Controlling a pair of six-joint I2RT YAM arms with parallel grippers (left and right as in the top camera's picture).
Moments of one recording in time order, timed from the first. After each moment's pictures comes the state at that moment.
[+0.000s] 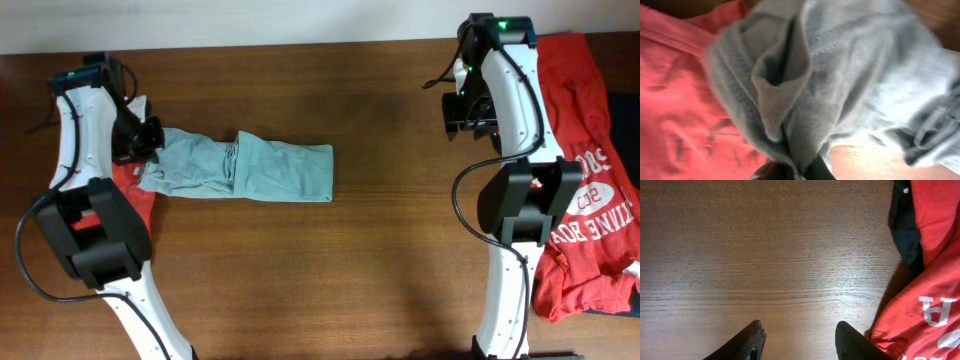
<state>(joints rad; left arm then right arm) 0.22 2.25 2.03 -1.34 0.05 0.01 0.00 2.41 2.43 -1.68 0.07 0.03</state>
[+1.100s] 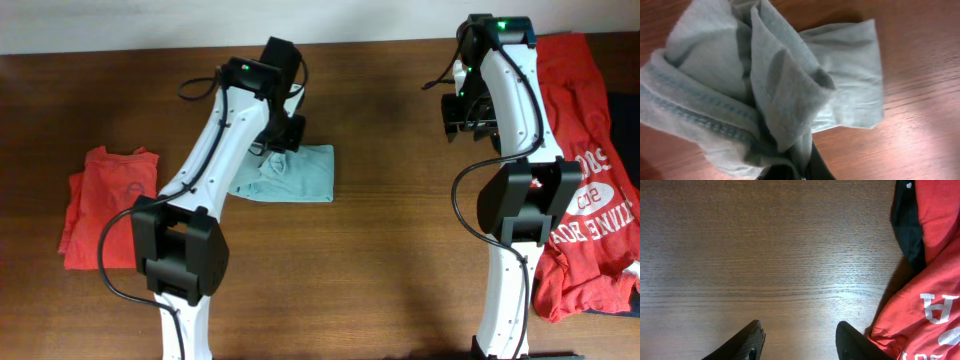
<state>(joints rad) -0.37 2.15 2.04 -1.29 0.00 -0.07 0.00 2.41 2.43 -1.69 0.07 0.03</state>
